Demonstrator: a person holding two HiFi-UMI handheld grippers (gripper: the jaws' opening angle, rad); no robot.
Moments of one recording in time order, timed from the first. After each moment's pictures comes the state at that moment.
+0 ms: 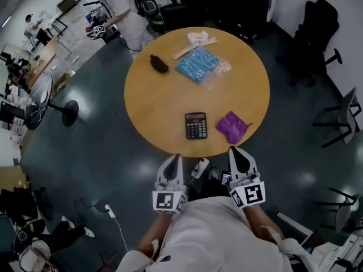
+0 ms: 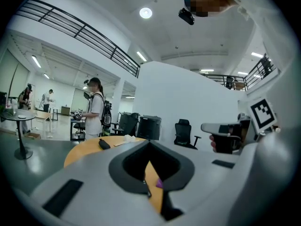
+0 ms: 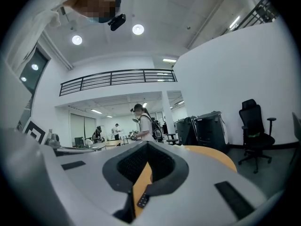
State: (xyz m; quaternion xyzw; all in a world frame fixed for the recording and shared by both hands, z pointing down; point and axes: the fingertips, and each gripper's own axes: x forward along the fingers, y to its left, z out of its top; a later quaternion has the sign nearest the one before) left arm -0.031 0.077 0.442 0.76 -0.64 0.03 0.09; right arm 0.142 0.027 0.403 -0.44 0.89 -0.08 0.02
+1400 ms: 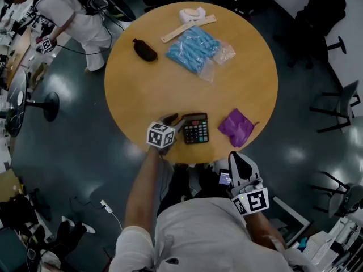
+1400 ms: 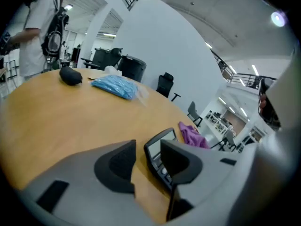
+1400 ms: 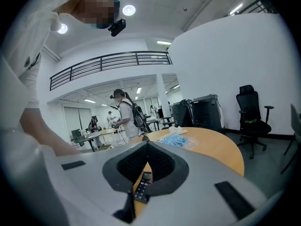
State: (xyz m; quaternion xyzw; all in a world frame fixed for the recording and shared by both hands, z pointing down) left arm -0.082 -0.139 0.741 0.82 -0.40 0.22 0.34; right arm 0.099 -0.038 0.482 -0.45 0.88 -0.15 -0.06
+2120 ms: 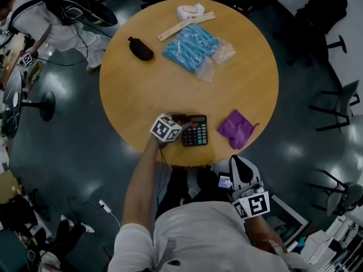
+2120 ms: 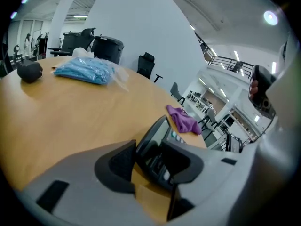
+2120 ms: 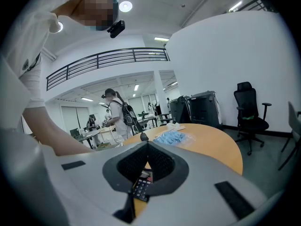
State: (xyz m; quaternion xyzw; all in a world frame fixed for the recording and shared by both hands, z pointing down) left arm -0.036 -0.143 0.769 0.86 -0.25 0.31 0.33; right arm 0.106 -0.045 0.495 -0.46 0.87 -0.16 -0.07
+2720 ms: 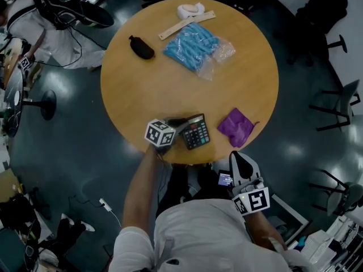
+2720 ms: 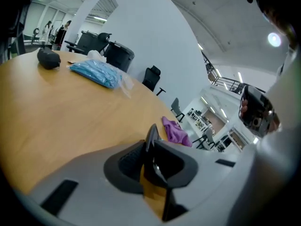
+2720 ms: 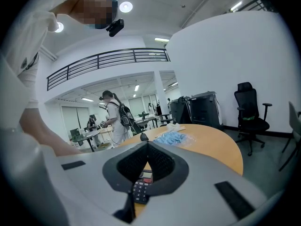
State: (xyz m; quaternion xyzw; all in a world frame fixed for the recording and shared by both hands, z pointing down) left arm -0.044 -0.122 0.742 0.85 -0.28 0.21 0.38; right arm 0.108 -0.045 0.497 -0.46 0.87 -0.16 -0.07
